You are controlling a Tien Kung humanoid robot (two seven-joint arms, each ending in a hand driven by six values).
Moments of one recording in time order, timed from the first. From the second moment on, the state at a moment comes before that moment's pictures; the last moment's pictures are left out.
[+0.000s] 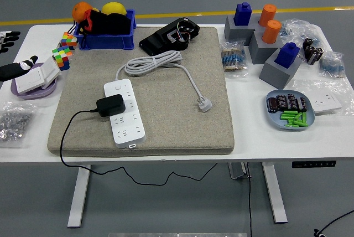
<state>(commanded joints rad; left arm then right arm) -0.22 0.26 -1.68 -1.31 1.76 0.04 0.08 -0.01 -0.06 1.73 0.28 -1.23 0.18 0.08</state>
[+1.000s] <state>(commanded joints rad) -0.22 0.26 -1.67 -1.31 1.75 0.04 0.08 -0.01 -0.07 1.72 0.28 -1.23 0.18 0.08</state>
